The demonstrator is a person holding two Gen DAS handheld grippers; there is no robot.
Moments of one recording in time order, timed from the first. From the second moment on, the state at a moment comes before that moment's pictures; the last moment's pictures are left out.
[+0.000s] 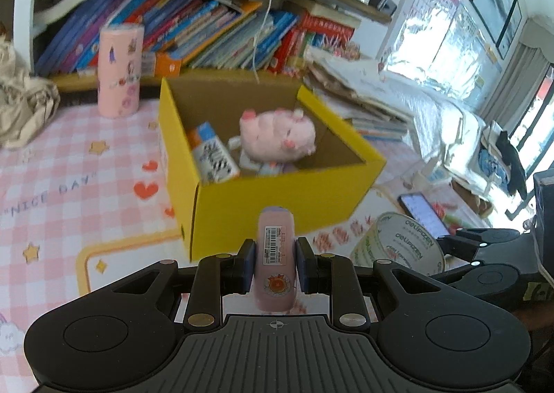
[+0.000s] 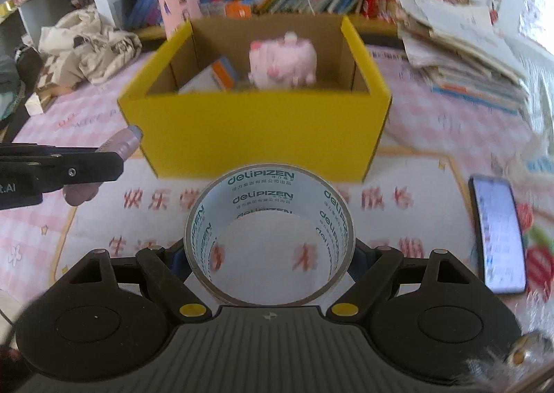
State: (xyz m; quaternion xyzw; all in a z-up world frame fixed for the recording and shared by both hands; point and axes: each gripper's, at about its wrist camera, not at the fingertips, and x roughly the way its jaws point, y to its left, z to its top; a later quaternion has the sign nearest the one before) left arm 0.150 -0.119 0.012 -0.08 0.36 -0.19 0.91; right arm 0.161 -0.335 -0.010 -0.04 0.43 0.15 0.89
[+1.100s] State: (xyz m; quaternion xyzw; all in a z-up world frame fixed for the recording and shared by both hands) left arm 0.294 -0.147 0.009 0.02 0.34 -0.09 0.94; right arm 0.324 -0.268 -0.009 -0.26 0.30 0.29 0.87
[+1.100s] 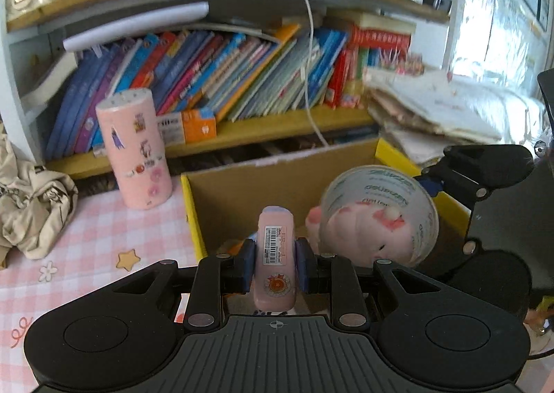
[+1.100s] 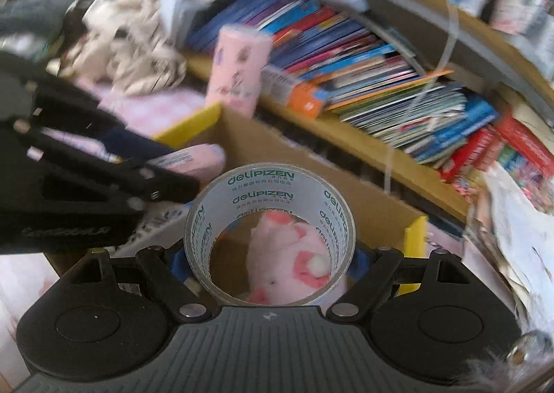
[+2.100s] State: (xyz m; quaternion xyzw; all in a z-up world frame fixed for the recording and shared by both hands) left arm 0.287 -0.153 0.013 0.05 0.32 -0.07 0.94; right arm 0.324 -0.257 -0.018 -0.33 0.28 0.30 0.85
